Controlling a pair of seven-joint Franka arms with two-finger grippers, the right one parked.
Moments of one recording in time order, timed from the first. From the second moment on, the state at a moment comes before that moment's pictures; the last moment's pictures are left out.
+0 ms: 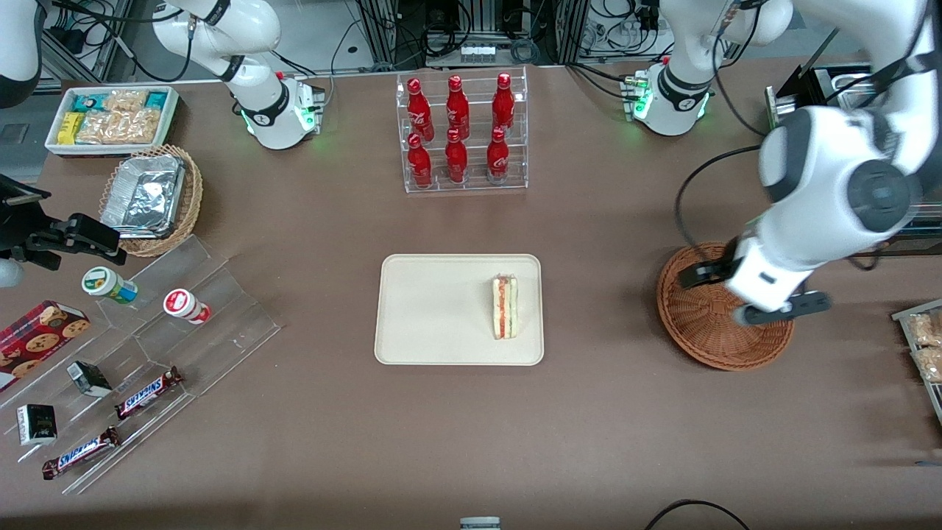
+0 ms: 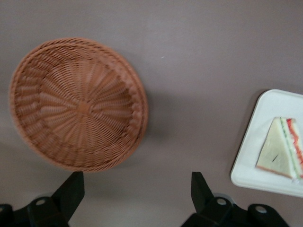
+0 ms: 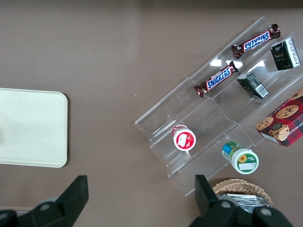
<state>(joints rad) -0.44 0.18 0.31 -1.70 -0.11 1.76 -0.29</state>
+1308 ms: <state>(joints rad) -0.16 -0.05 0.01 -1.67 0.06 1.57 -0.28</state>
